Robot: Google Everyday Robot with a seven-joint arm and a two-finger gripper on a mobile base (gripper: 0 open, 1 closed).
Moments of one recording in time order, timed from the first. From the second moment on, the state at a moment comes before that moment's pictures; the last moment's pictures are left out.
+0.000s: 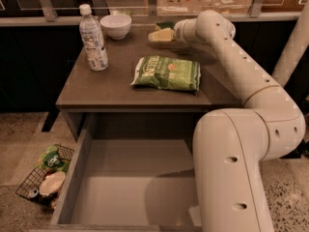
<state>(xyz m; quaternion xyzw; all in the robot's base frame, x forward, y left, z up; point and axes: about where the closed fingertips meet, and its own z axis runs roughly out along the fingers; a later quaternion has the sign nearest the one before) 0.952 -0.086 0.826 -0.20 0.81 0.17 0.52</state>
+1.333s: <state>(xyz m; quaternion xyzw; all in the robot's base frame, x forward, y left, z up) 0.965 -0.087 0.813 -0.16 0.83 0.17 0.51</state>
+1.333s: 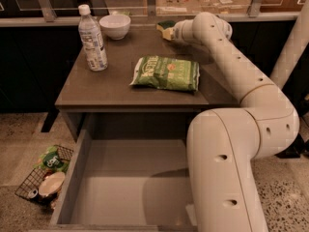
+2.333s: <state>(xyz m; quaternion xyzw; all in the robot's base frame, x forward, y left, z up) 0.965 -0.086 0.817 -0.16 0.83 0.17 0.51</state>
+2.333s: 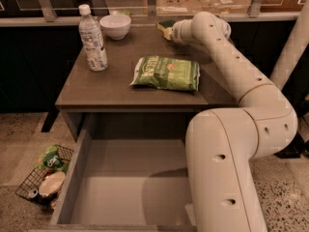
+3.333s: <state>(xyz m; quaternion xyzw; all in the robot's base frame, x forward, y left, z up) 0.965 -0.086 0.817 -0.16 0.83 0.17 0.51</state>
